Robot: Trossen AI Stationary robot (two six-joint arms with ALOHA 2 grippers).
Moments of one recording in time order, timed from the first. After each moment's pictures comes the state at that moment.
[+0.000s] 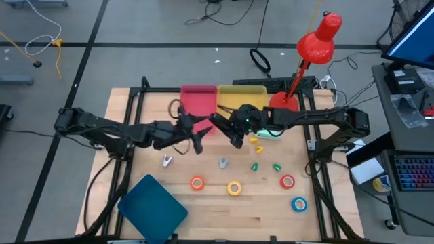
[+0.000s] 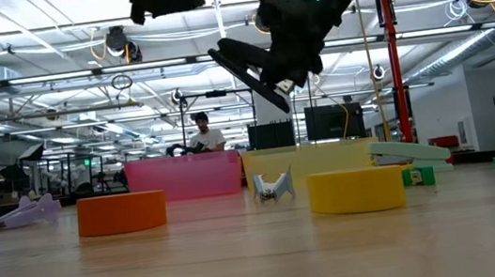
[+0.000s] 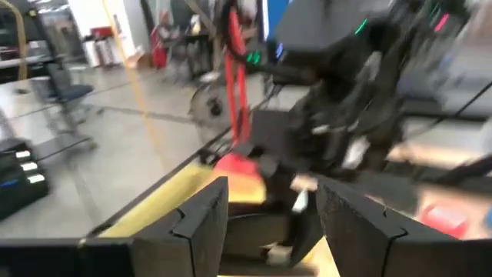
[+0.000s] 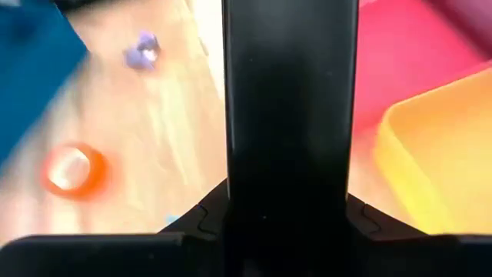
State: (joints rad) left arm -0.10 1.29 0.86 0.30 -0.56 0.02; right arm -0.16 1.54 1.12 -0.31 0.01 0.20
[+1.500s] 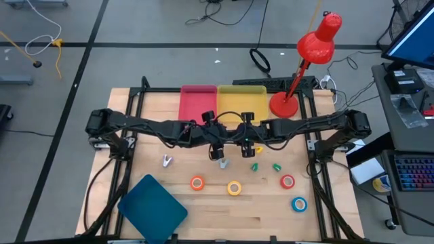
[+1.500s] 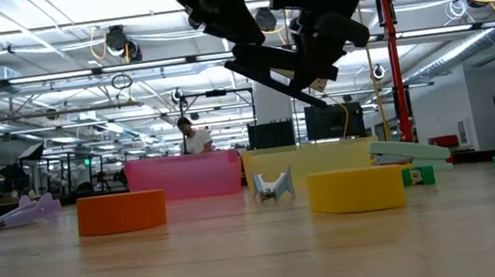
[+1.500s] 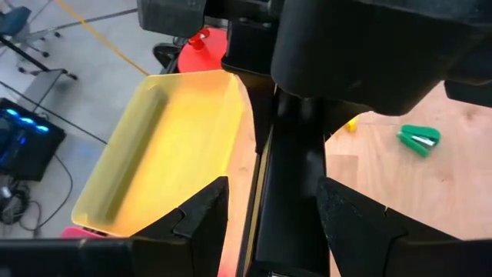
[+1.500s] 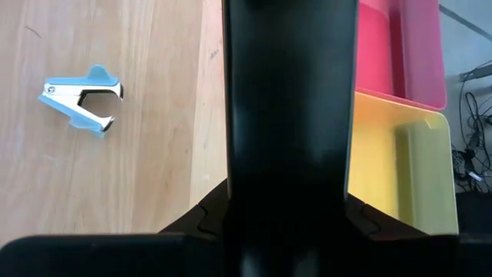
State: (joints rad) left arm -0.06 1.69 1.37 -0.37 -0.44 0.07; right arm 0.02 1.54 1.17 -0.59 0.37 -0.23
